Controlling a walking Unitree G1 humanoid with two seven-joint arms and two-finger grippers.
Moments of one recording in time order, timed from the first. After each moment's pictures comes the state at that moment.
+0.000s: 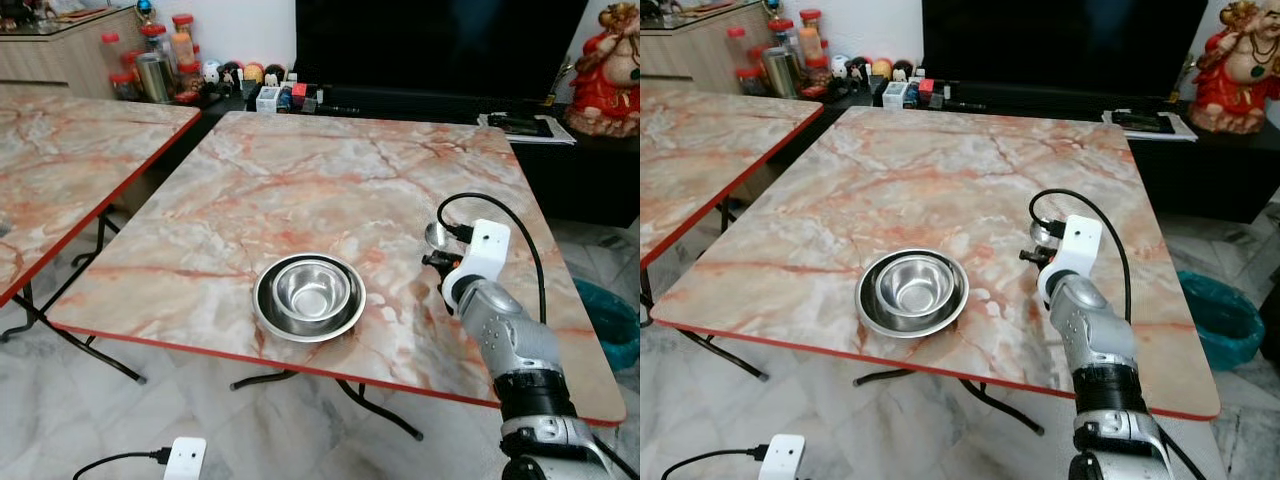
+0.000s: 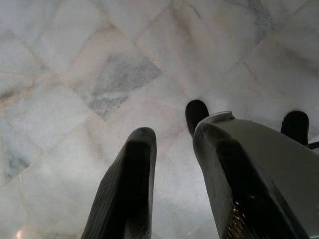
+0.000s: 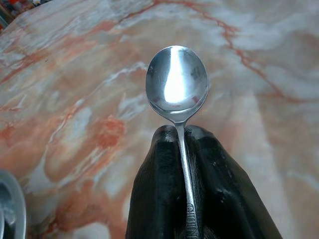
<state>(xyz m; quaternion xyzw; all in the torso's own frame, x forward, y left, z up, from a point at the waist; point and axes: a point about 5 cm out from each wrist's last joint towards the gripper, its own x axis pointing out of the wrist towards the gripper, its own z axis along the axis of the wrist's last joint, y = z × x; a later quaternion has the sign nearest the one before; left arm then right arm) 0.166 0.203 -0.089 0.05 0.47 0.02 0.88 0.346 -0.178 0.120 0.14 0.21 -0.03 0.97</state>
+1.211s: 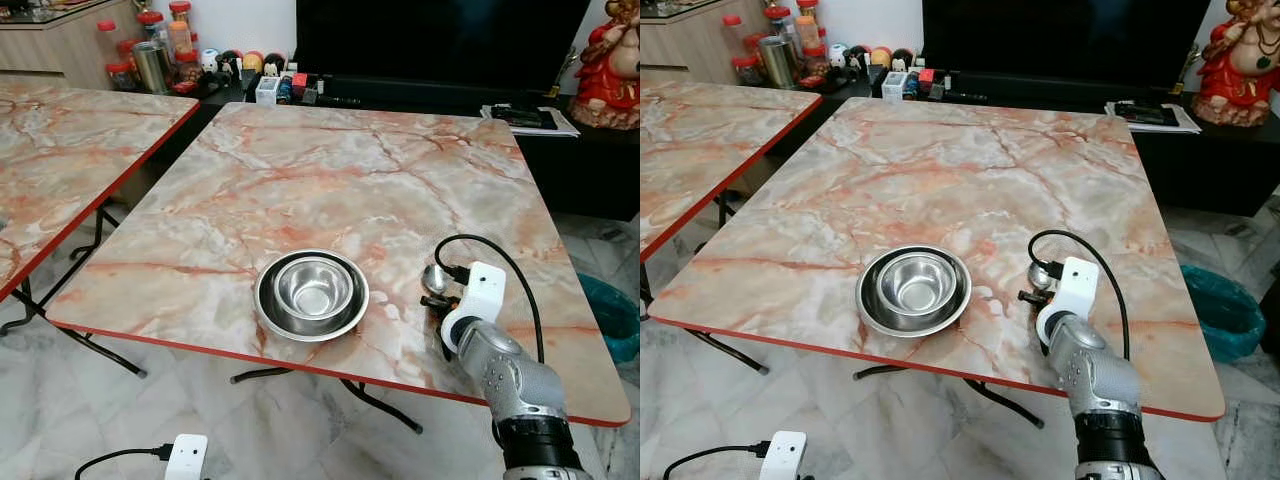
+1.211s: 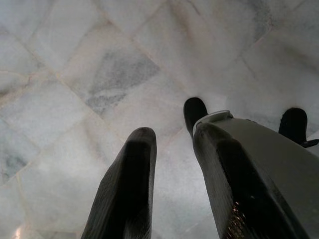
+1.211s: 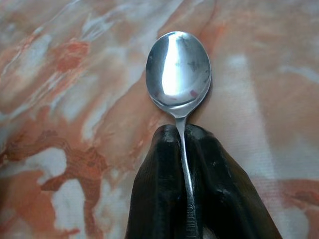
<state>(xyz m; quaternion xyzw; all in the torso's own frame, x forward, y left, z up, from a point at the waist) 0.169 0.202 -0.088 0.05 0.47 0.02 0.88 0.310 -0.181 0.077 0.14 0.27 -0.04 0.95</state>
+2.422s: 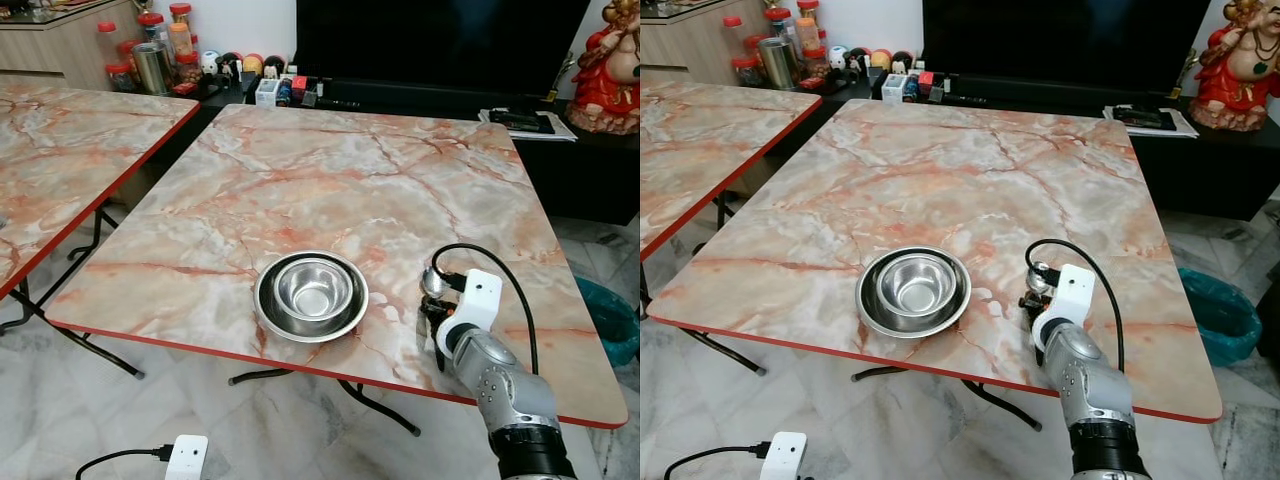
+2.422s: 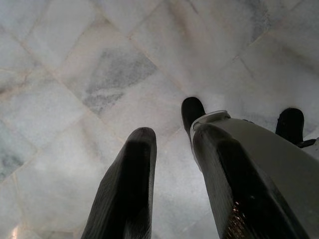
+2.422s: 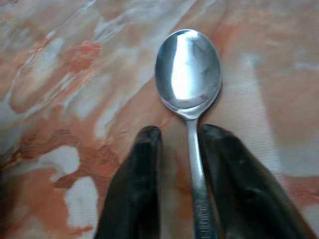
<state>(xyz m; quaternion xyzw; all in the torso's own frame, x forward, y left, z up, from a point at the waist) 0.170 0.202 -0.088 0.05 0.47 0.02 0.88 0.308 -0.177 0.069 0.15 0.26 -0.03 0.95</state>
